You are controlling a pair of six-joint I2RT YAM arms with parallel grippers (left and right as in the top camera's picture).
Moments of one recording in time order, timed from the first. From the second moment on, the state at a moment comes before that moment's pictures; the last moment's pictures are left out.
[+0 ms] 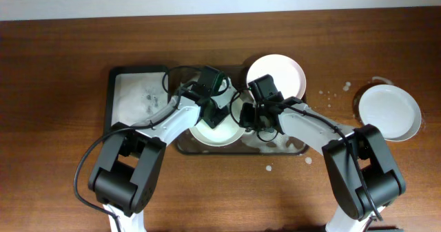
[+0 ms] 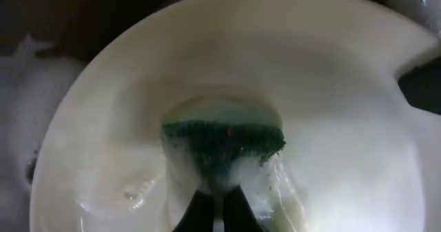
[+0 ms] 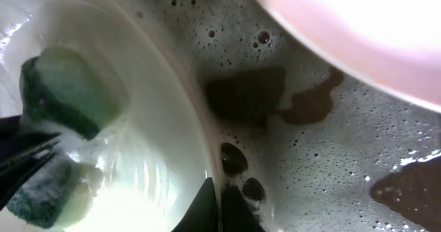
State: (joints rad) left arm -0.50 1.99 1.26 -0.43 0.06 0.39; right arm 0.42 1.87 1.05 -0.35 -0.20 0.64
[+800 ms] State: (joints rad) left arm -0.46 1.98 1.28 -0.58 0.03 0.37; right arm 0.42 1.87 1.05 -0.35 -0.20 0.63
